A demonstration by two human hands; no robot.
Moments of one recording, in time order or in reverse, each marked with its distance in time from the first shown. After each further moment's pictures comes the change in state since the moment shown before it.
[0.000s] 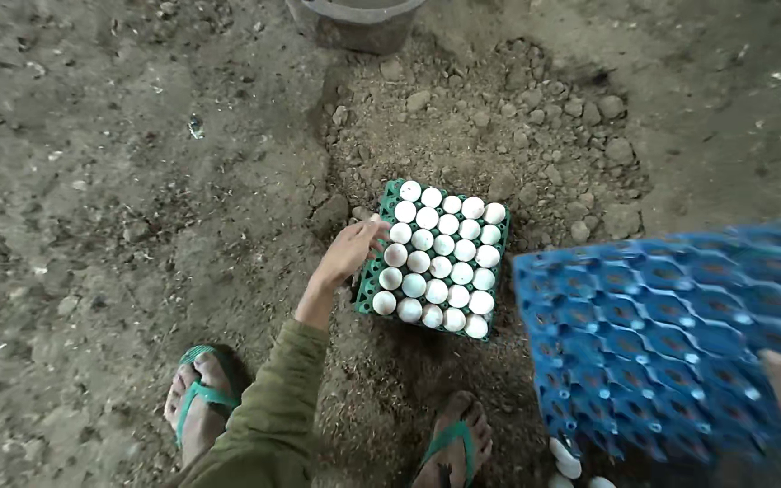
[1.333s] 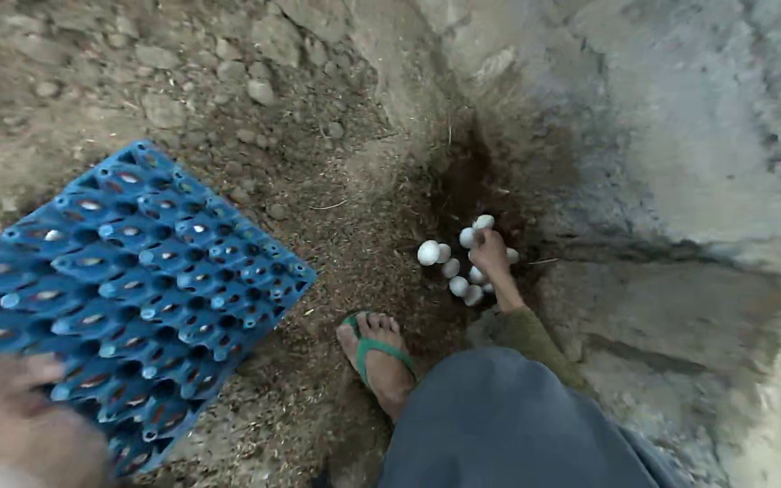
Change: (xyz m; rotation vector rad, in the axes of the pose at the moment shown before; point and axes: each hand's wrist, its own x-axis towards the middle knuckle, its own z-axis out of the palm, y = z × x) left_hand -0.013 0.047 0.080 -0.032 -0.145 0.694; right_hand -0.221 0.066 0.183 0.290 0.039 1.204
